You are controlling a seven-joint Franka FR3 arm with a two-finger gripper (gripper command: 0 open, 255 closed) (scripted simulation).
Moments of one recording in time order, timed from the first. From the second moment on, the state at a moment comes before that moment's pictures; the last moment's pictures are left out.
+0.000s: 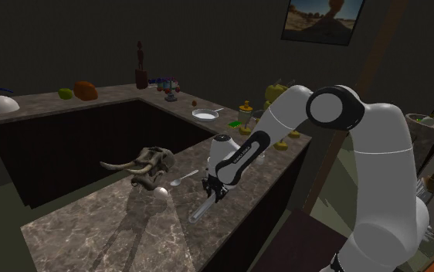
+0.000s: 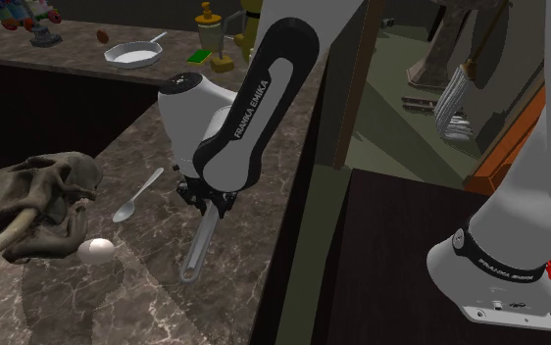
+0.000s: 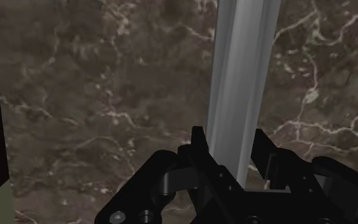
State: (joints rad) arm -0.23 0.51 0.23 -2.17 -0.26 2.68 1.62
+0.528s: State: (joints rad) arm -0.24 0.46 0.25 -2.18 -0.24 2.64 1.61
